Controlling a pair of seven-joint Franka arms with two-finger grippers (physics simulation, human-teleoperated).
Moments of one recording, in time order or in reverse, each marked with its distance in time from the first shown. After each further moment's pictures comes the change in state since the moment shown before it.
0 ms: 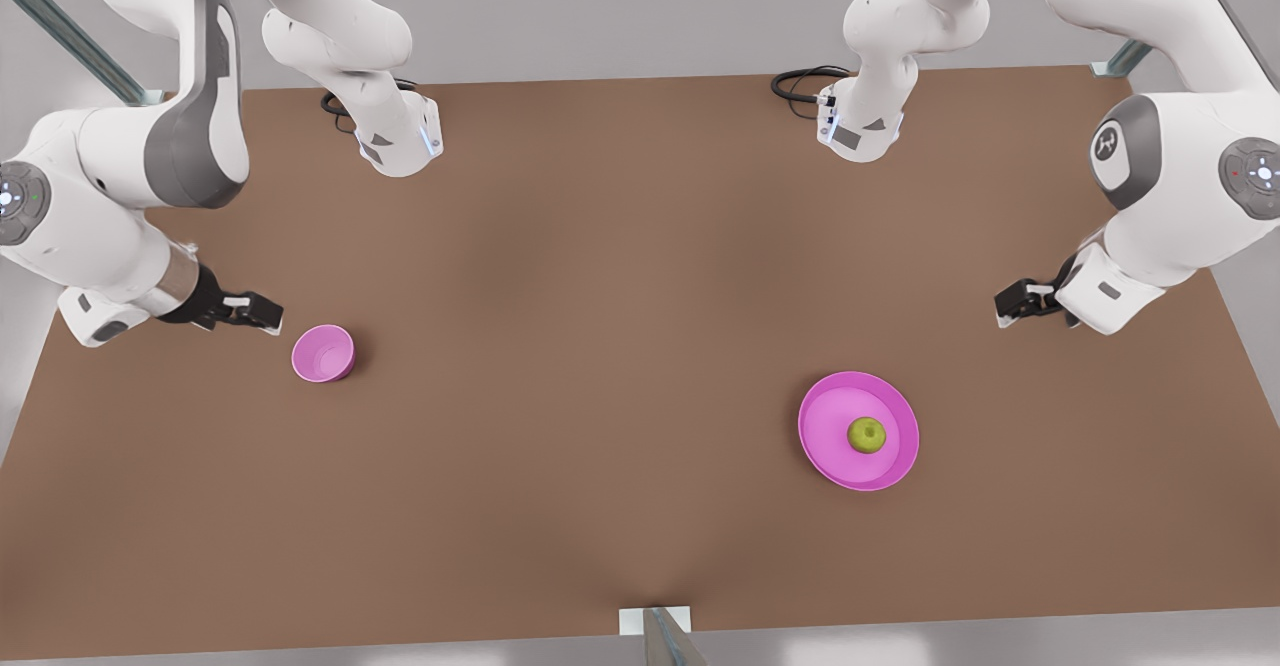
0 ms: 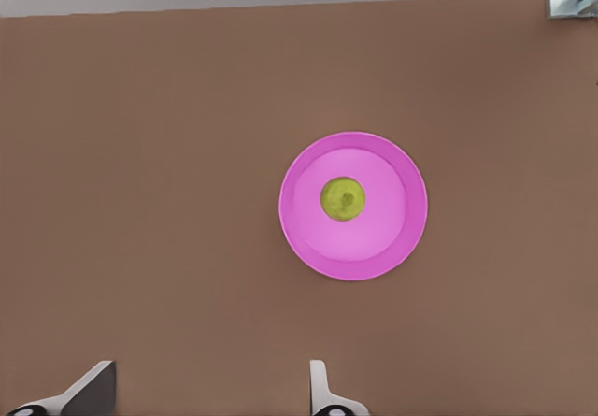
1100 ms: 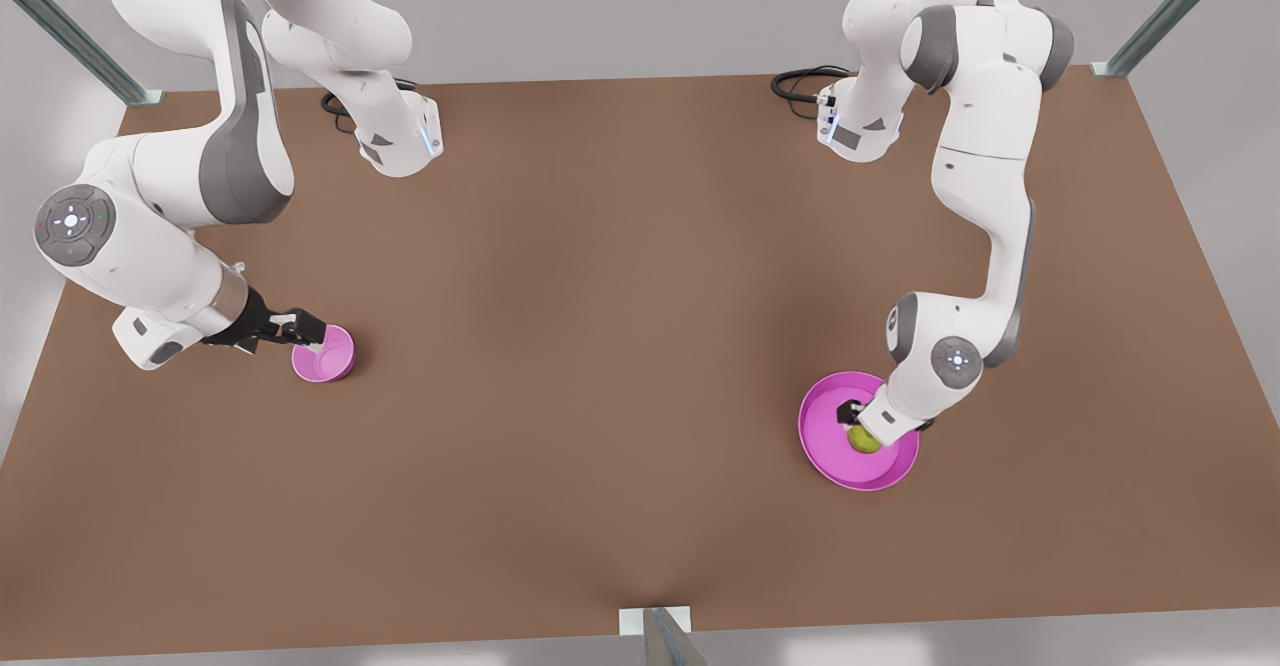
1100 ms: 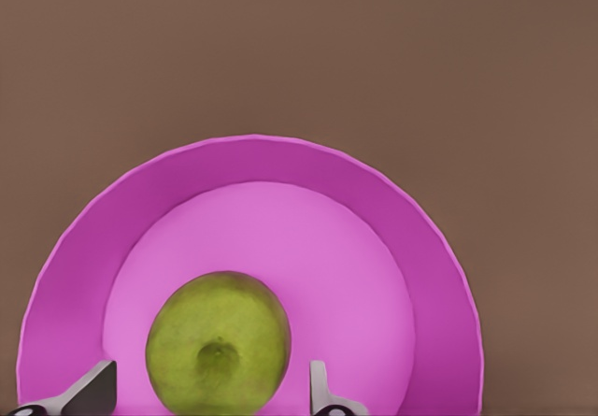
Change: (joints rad) left arm -0.143 0.451 0.001 -0.301 -0.003 0.812 -0.049; right arm 0.016 0.048 0.061 0.011 0.002 0.067 0.003
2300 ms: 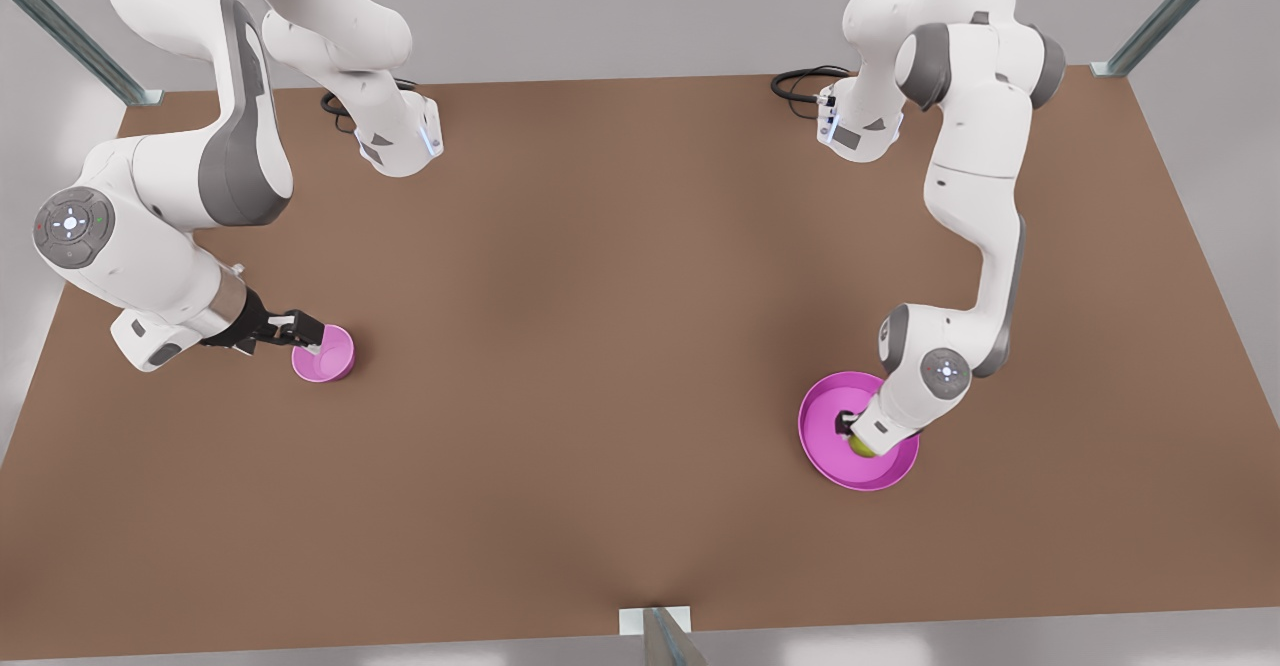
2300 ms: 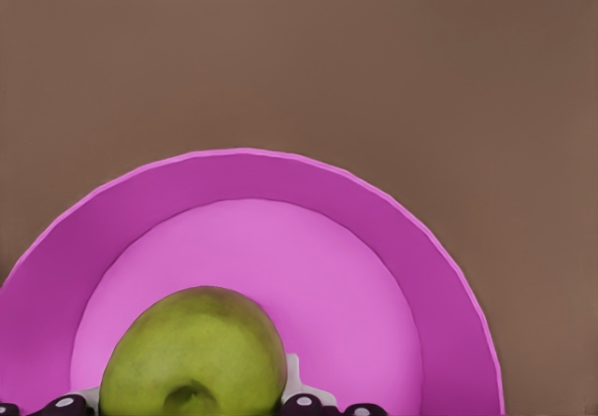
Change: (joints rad) left arm -0.002 0.064 -0.003 0.059 0.011 0.018 -0.040; right arm -0.002 0.003 0.000 0.000 -0.006 0.002 -0.003
